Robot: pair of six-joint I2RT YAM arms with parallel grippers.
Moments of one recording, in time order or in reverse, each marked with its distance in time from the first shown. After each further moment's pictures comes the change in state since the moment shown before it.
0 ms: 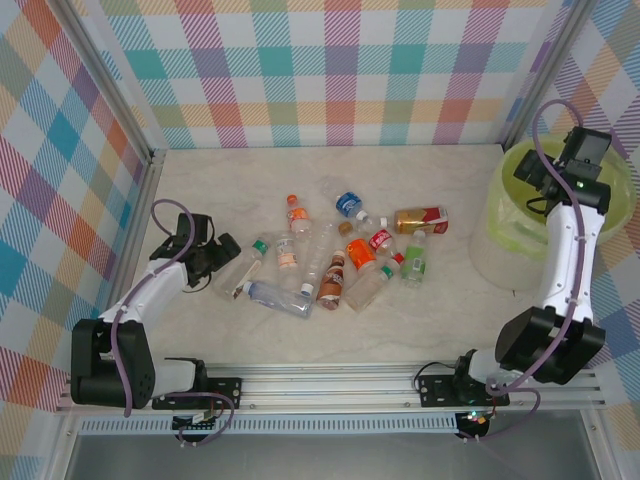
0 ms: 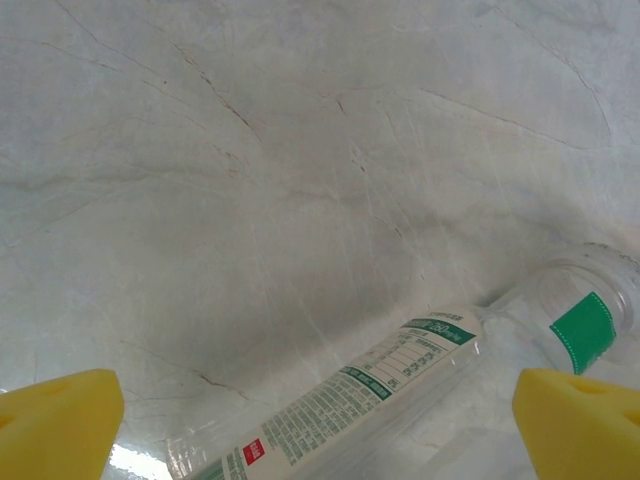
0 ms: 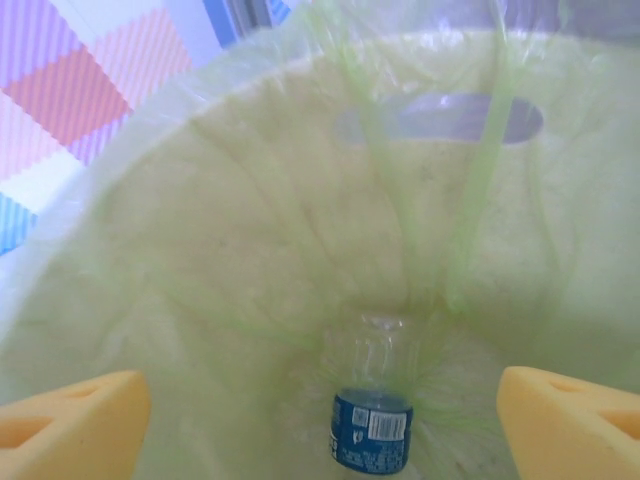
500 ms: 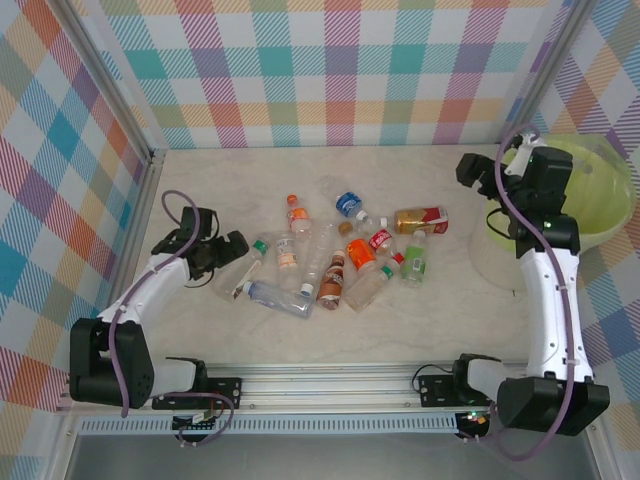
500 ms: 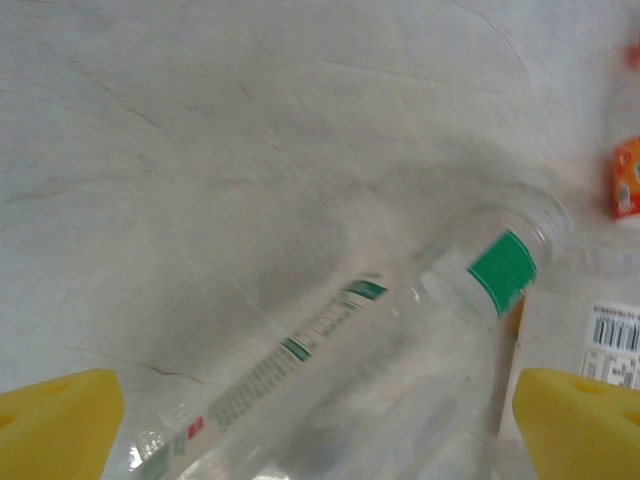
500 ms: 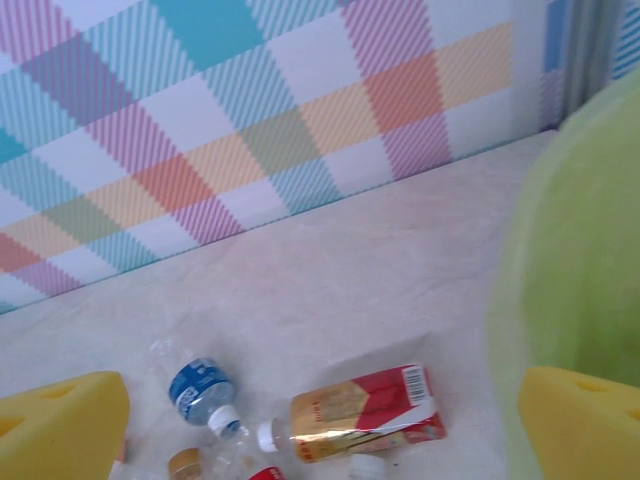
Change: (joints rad) left arm -0.082 0.013 0.067 -0.051 0.047 0.126; right arm 0.260 -0.273 -0.258 0.209 -0.265 0.121
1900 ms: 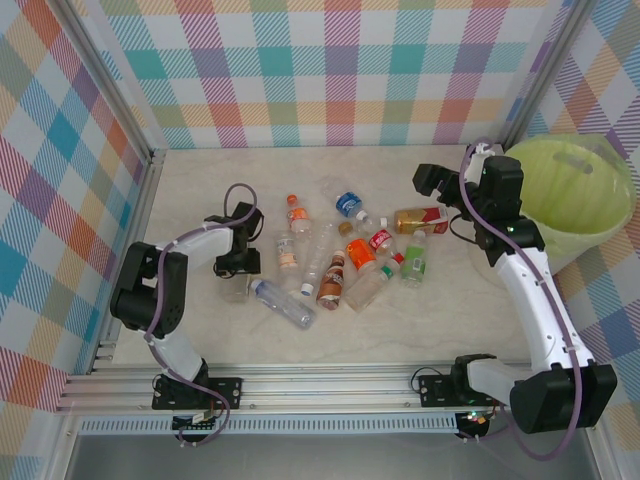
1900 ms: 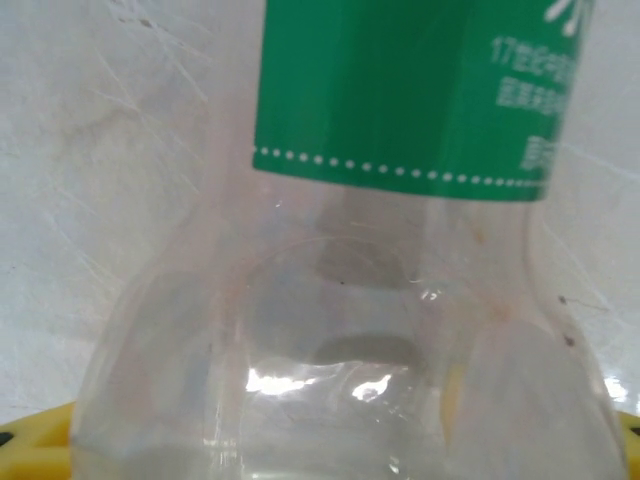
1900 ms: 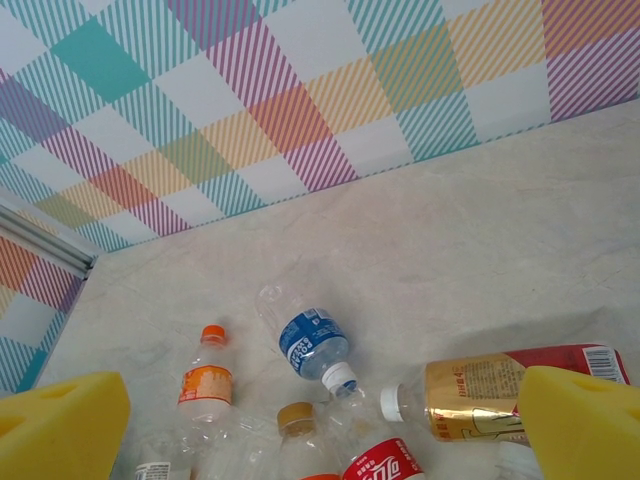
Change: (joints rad) left arm -0.163 0.432 0.214 -0.180 -0.211 0.169; right arm 0.214 0.014 -0.141 0.175 -0.018 0.118
